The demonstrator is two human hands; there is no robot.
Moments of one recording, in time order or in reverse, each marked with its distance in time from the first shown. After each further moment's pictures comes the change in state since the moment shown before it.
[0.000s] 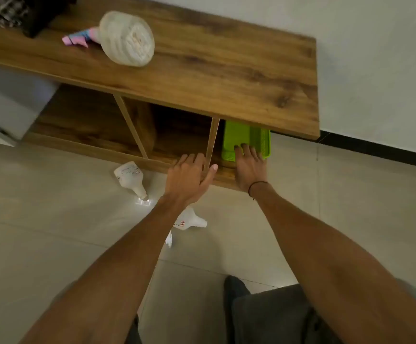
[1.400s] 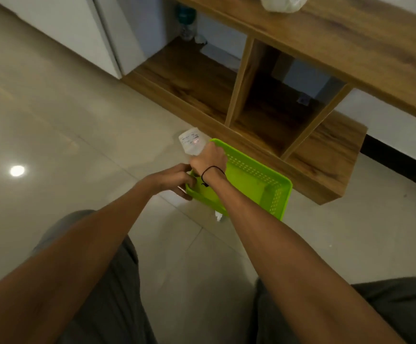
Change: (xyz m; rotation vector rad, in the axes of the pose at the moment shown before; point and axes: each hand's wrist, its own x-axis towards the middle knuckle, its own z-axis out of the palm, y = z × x) left_hand -0.174 -0.194 -0.030 -0.913 -0.558 -0.747; right_hand -0.068 -0.308 0.042 0.716 -0.200 0.046
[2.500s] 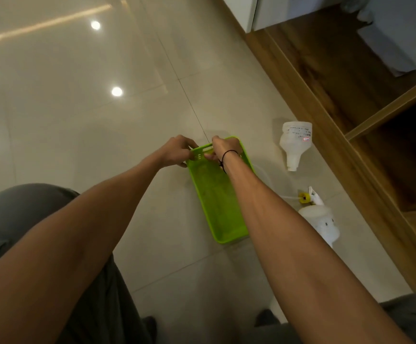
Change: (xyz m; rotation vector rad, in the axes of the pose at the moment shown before) left_hand -0.040 -0.170 -0.089 -0.015 0.646 -0.217; right_hand 0.017 -0.043 0.202 0.305 -0.502 0.196
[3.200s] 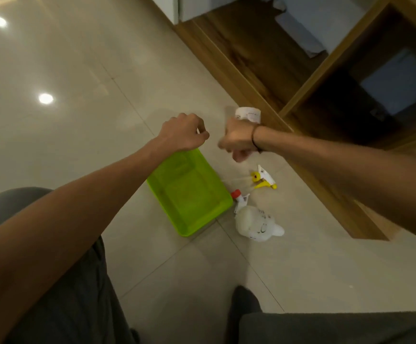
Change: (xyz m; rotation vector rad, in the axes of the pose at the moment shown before) left_hand -0.006 0.144 0.056 0.418 0.038 0.333; right_hand -0.066 -0.055 -0.182 -1.098 -0.201 -0.202
